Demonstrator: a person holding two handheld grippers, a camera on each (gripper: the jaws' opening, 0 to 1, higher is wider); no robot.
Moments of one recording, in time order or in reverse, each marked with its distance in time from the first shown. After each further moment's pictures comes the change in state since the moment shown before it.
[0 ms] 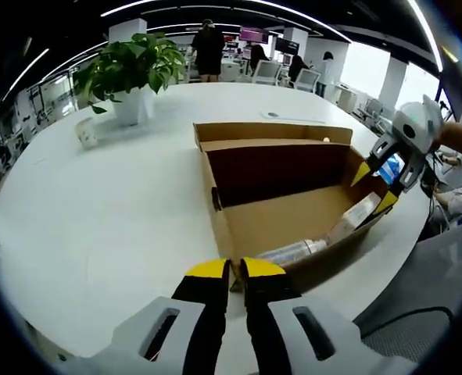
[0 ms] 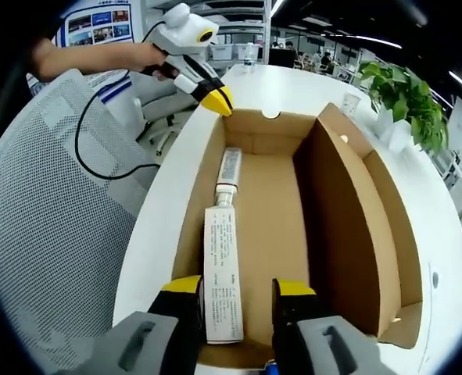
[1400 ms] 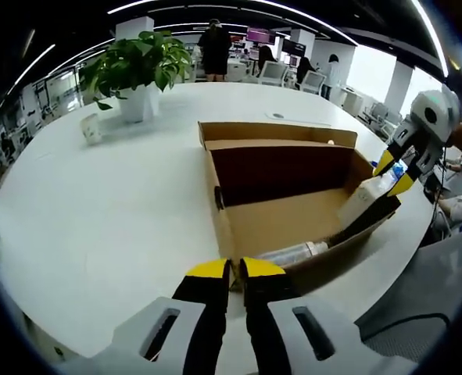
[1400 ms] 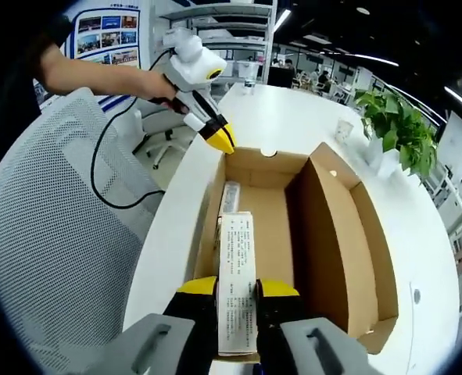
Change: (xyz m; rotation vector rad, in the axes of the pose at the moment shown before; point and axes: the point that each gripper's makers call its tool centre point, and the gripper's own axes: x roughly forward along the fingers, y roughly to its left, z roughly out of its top) left arm 0.000 0.000 0.000 -0.029 -0.001 0.022; right arm -0.042 0.002 0.038 -0.034 -0.097 -0.052
